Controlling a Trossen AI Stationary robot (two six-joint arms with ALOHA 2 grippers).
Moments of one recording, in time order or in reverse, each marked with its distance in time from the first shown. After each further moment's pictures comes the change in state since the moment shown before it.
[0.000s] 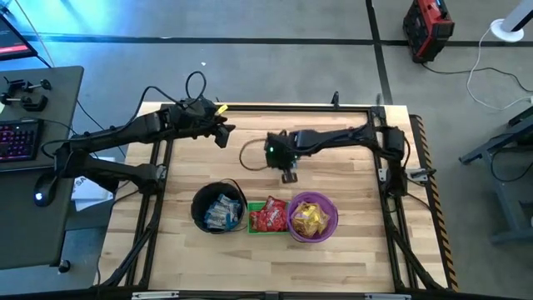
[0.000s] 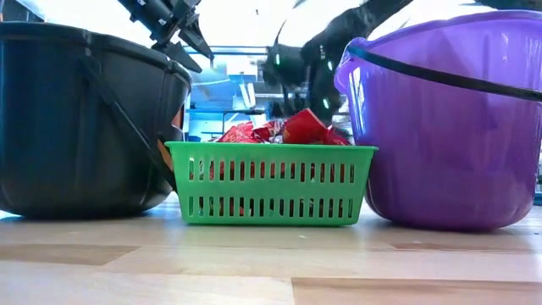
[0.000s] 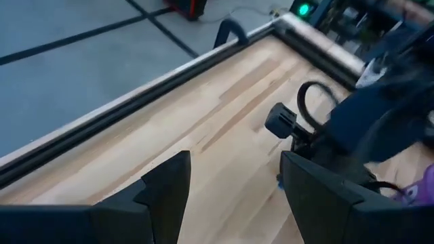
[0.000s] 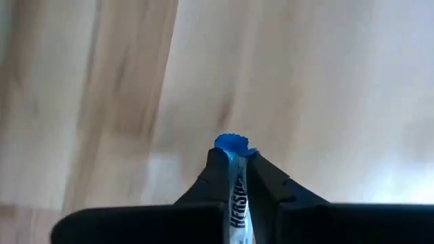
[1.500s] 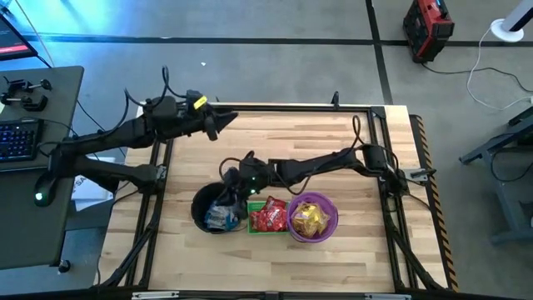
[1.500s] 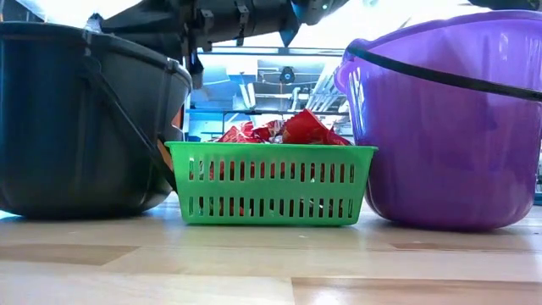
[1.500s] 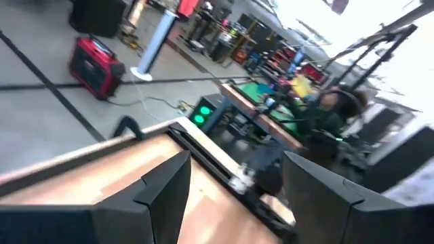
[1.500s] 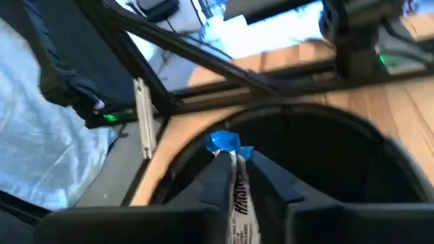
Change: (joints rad) left arm -0.097 -0.100 0.000 0.398 0.039 -0.189; right arm 0.269 0.198 0.315 0.743 -0.320 0.710
